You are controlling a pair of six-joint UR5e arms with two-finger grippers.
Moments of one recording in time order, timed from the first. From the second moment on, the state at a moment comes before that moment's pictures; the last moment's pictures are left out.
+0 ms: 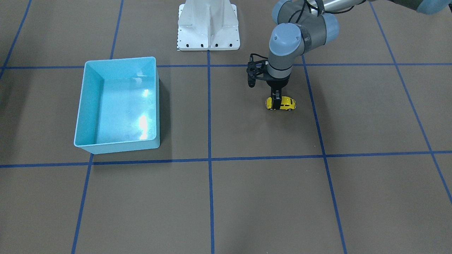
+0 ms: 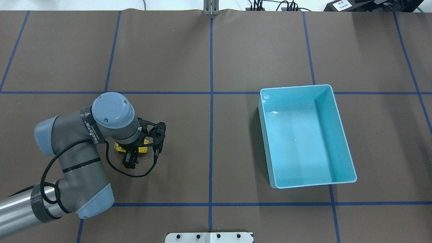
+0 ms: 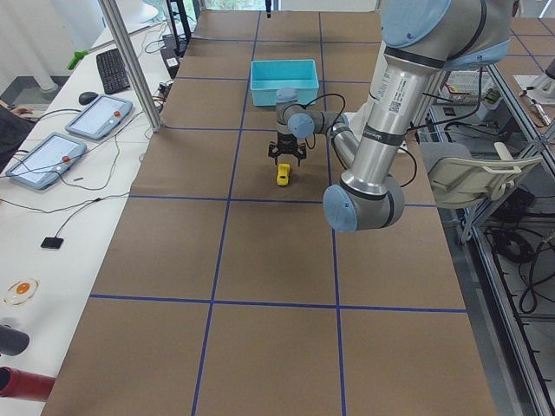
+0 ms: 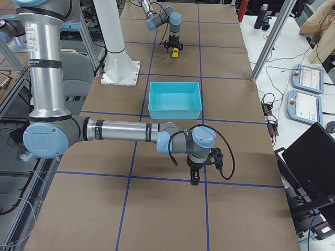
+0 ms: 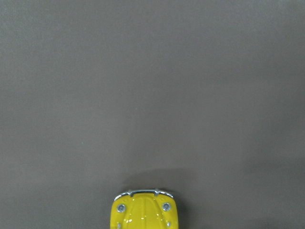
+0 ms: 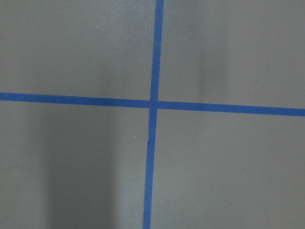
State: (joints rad) left arm -0.51 -2.01 -1.79 -1.53 -1.90 0.49; right arm 1.48 -1.54 1.51 -1.48 2.29 0.06
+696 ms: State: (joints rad) left arm -0.51 -2.02 -1.76 -1.53 -1.90 0.50; right arm 1.48 -1.54 1.51 -1.48 2.29 0.06
